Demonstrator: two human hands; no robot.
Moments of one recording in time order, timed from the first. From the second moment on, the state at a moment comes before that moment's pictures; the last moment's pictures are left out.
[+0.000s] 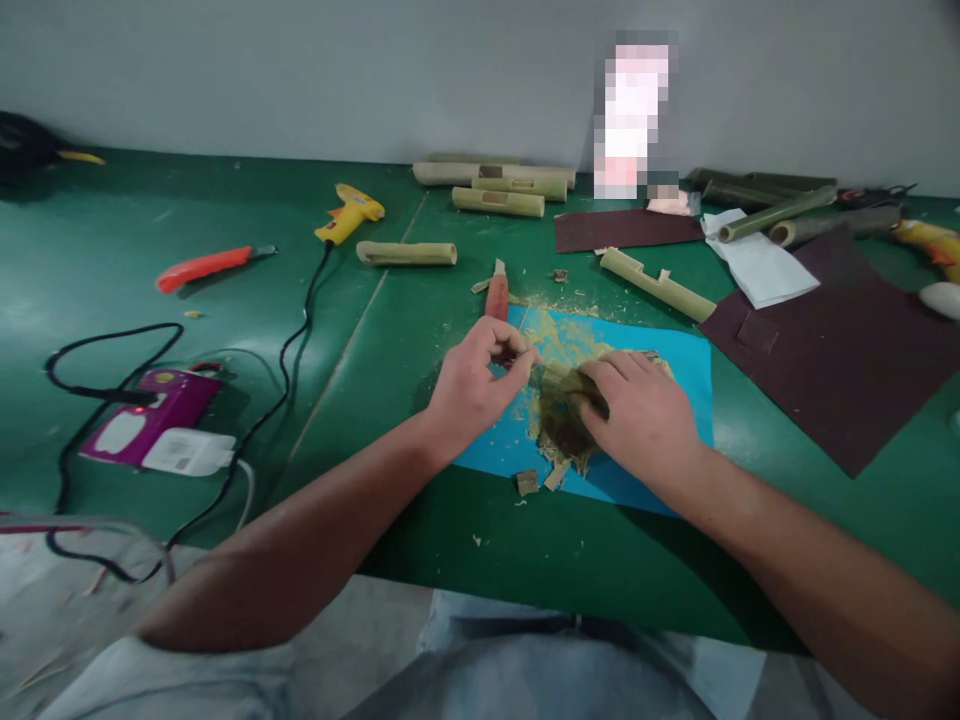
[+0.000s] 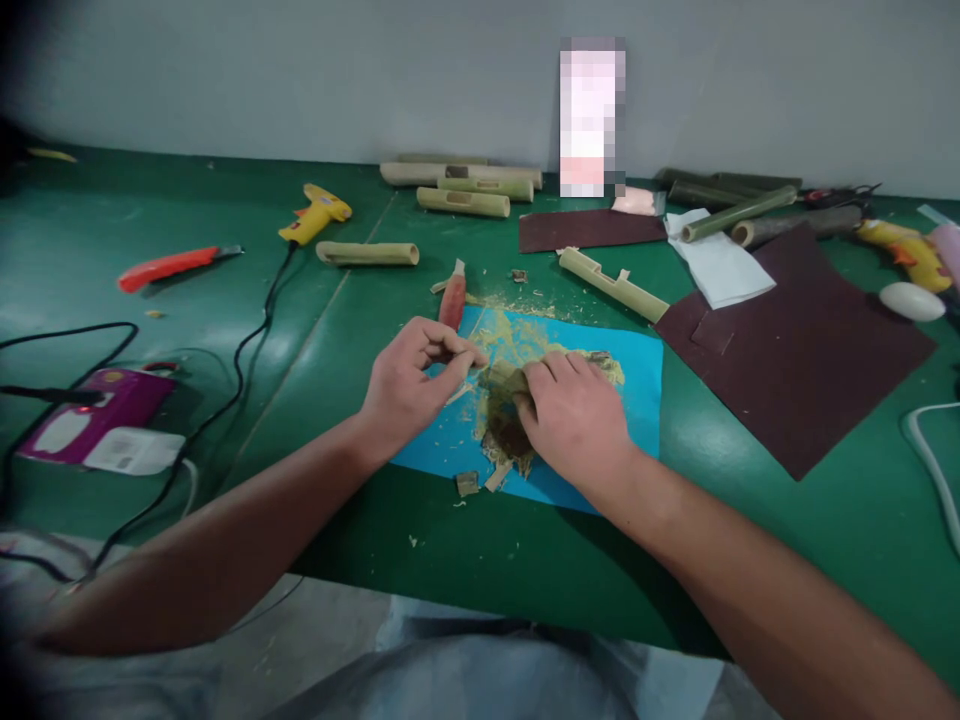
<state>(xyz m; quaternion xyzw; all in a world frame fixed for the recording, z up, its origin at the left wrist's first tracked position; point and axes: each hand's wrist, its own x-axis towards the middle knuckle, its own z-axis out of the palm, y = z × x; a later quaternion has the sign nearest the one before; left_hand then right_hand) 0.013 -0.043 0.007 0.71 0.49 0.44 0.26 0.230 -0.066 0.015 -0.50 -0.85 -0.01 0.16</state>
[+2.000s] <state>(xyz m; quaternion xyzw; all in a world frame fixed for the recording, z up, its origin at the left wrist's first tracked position) 0.011 -0.032 -0.002 0.84 0.43 0.31 0.11 0.227 -0.073 0.011 -0.52 -0.84 0.05 0.13</state>
